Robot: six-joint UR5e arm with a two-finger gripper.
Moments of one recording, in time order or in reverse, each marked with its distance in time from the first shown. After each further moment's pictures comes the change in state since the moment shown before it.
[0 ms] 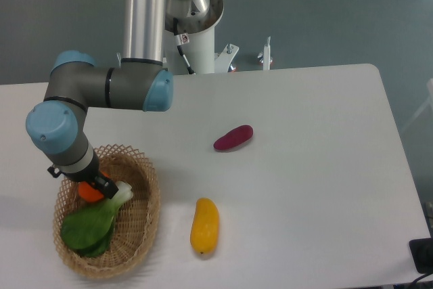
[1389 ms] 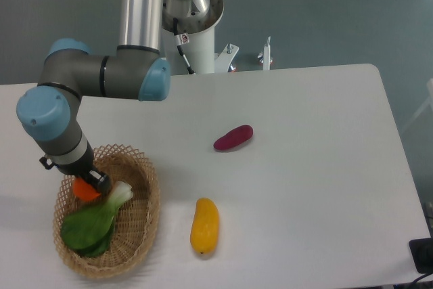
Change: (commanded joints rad) arm 0.021 0.080 0.046 -0.011 0.000 0.009
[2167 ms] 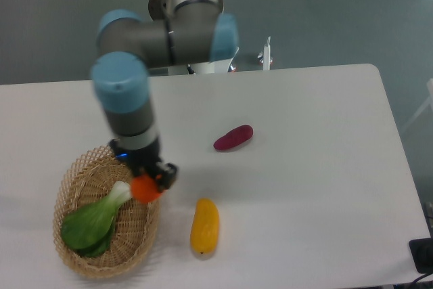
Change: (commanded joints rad) arm 0.334 0.107 0.026 -0.116 -0.011 0.346
